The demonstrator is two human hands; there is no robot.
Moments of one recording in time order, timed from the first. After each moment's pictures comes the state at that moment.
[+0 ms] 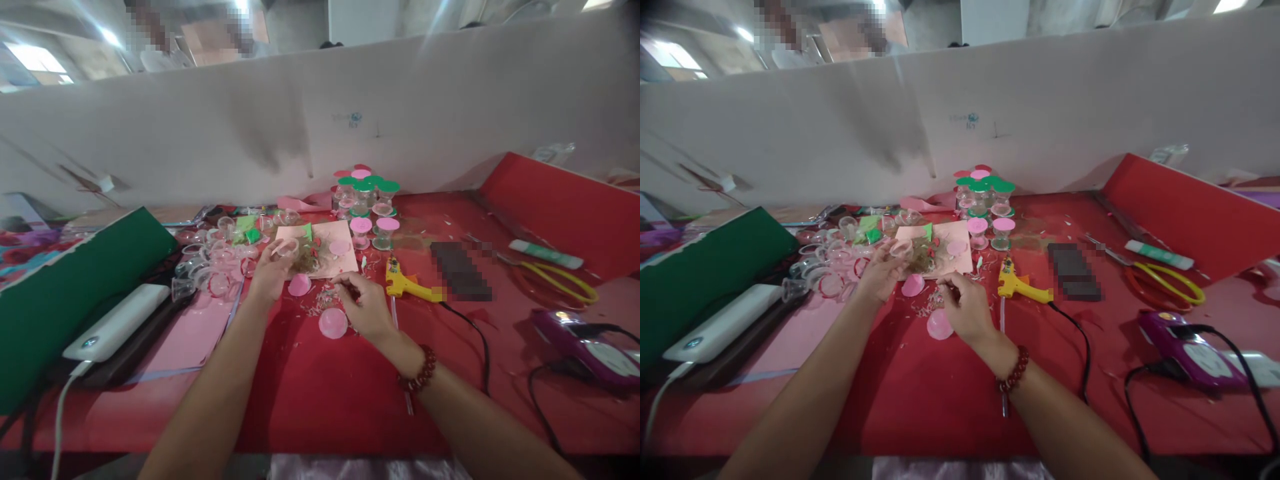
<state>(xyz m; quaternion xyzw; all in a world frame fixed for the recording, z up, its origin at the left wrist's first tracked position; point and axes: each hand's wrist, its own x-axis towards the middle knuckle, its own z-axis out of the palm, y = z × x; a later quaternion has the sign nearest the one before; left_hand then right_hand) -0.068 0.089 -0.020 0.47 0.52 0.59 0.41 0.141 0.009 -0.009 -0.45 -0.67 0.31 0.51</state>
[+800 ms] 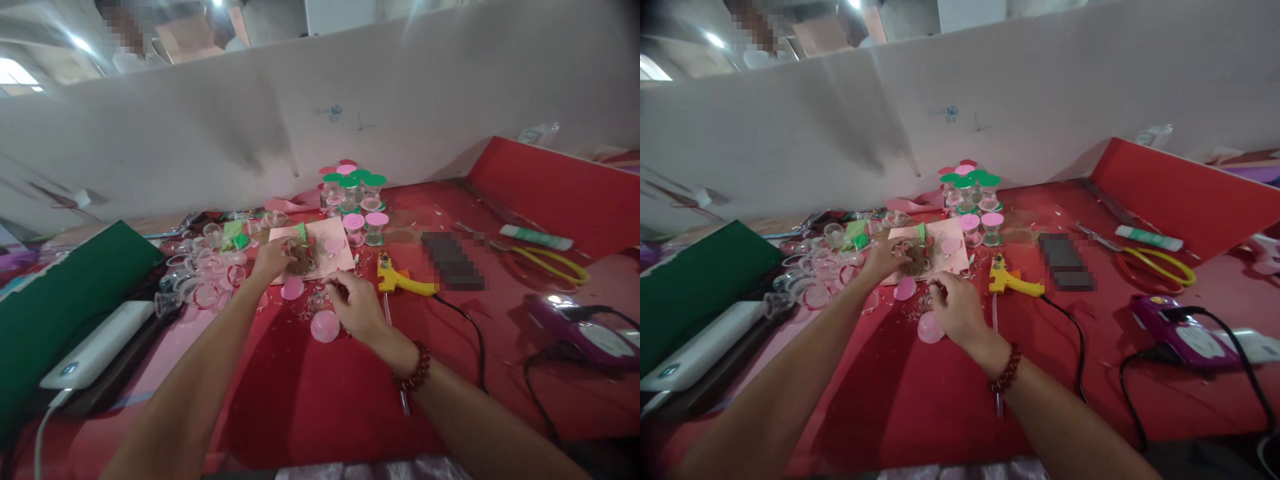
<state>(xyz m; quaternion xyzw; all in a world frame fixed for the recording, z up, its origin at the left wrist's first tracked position) -0.059 0.130 0.017 0.71 0.65 0.25 0.15 0.145 0.015 -0.007 -0.48 -0.69 0.27 0.47</state>
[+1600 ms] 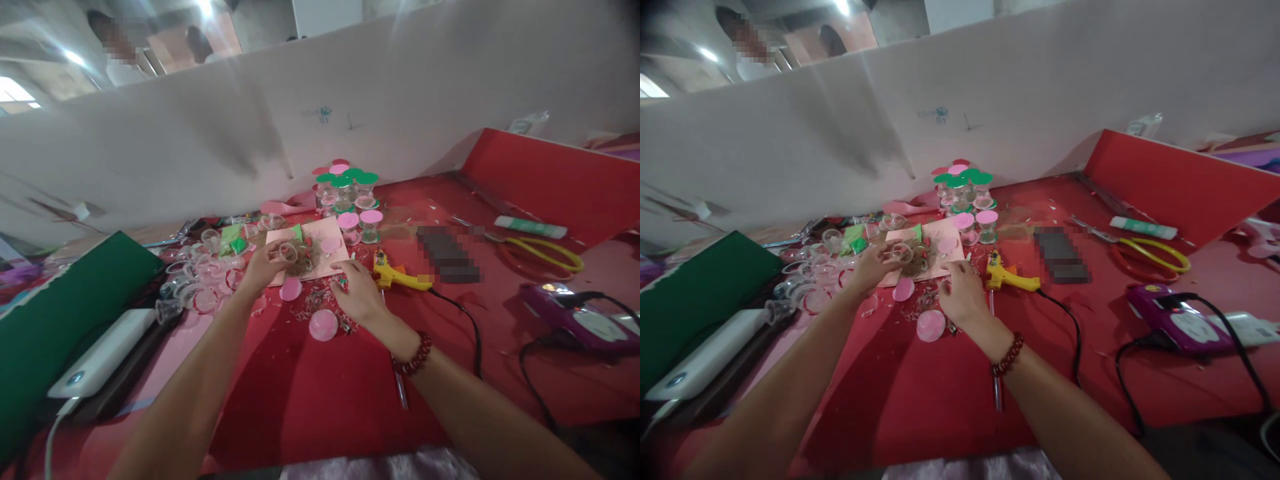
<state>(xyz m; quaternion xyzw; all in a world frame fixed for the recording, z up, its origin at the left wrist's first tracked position) -0.057 0.105 0.019 0.61 0.57 0.41 0.36 0.157 0.028 -0.003 -0.58 -0.69 0.23 0.37</state>
